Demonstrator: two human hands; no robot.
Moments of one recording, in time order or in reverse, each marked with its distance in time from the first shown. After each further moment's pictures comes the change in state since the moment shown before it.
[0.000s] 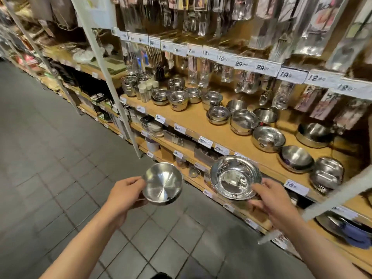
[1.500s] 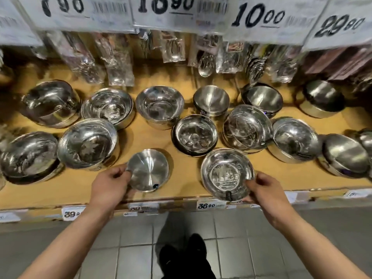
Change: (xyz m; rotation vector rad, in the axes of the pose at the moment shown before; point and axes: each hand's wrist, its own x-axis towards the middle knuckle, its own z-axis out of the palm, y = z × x) left_hand 0.584 0.125 0.195 0.448 -0.456 0.123; right_hand 0.363 0.009 0.134 0.149 0.574 0.194
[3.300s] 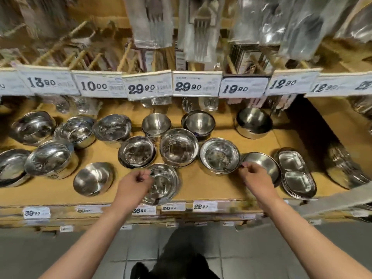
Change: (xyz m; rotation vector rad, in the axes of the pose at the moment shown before) left_hand -0.162 0.116 0.175 0.101 -0.095 0.173; right_hand 0.028 -0.065 -0.203 -0.261 0.171 -0.141
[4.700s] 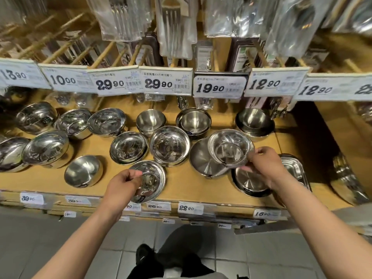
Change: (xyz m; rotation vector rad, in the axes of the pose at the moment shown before) left_hand 0.006 -0.021 0.037 -0.219 0.127 -0.126; right_hand 0.077 -0.030 -0.053 0.251 -0.164 0.188
